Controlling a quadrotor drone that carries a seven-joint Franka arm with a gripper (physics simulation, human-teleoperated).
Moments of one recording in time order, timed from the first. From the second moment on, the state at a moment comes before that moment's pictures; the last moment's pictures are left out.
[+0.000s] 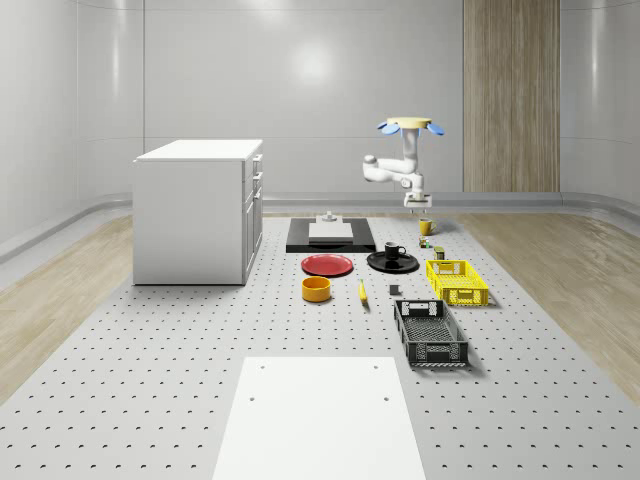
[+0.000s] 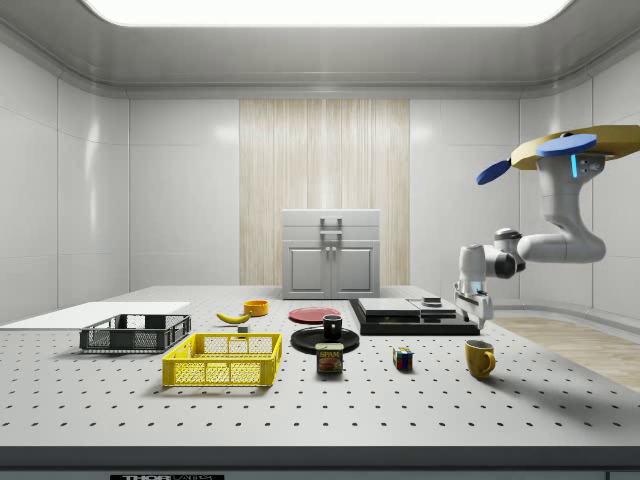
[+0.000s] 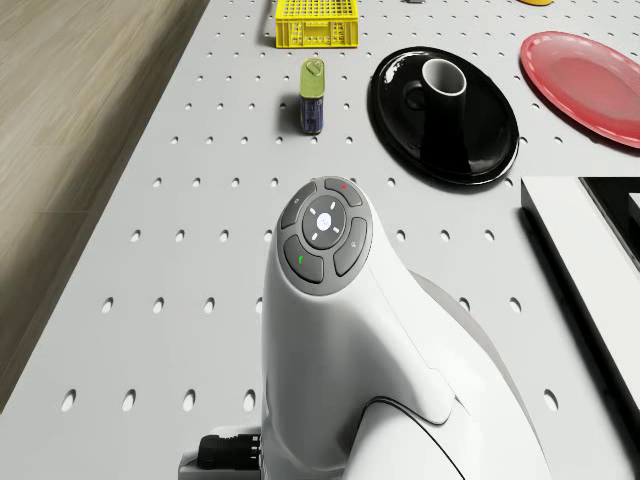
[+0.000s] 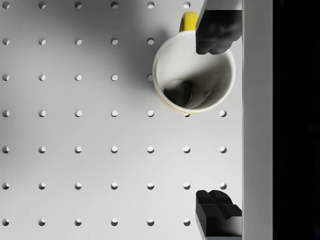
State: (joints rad) arm -1.22 -1.57 1.34 -2.82 -1.79 1.64 1.69
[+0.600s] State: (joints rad) arm -1.25 -1.56 1.31 -2.82 -1.82 1.65 1.72
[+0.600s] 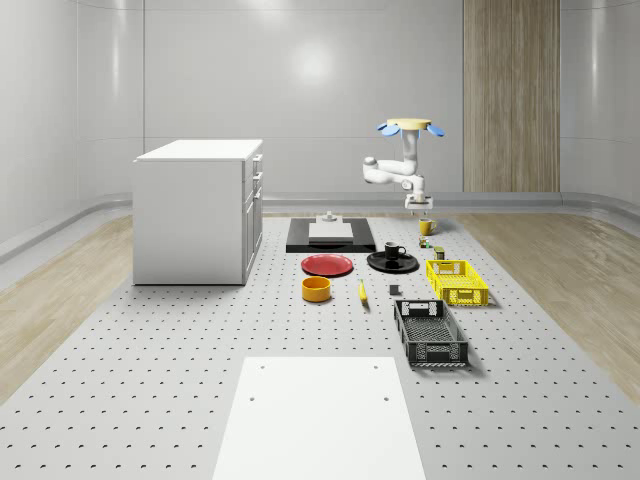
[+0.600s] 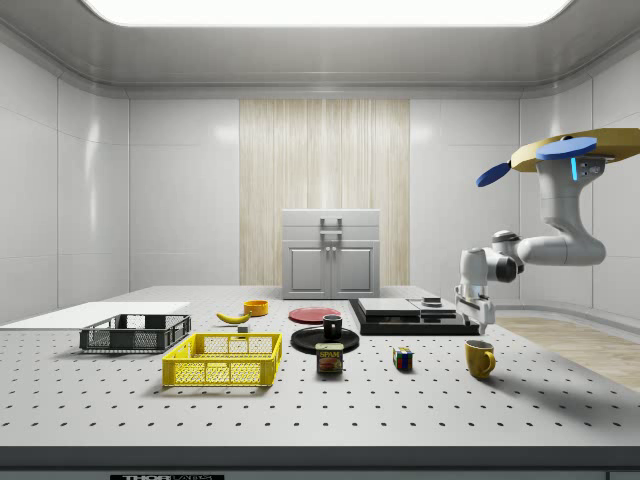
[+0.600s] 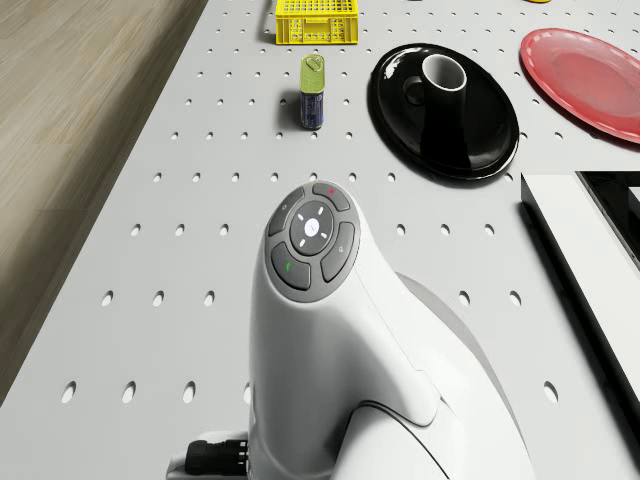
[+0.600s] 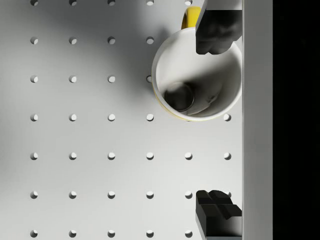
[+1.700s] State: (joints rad) arm -1.28 -1.55 1.19 -2.78 -1.94 1.68 1.73
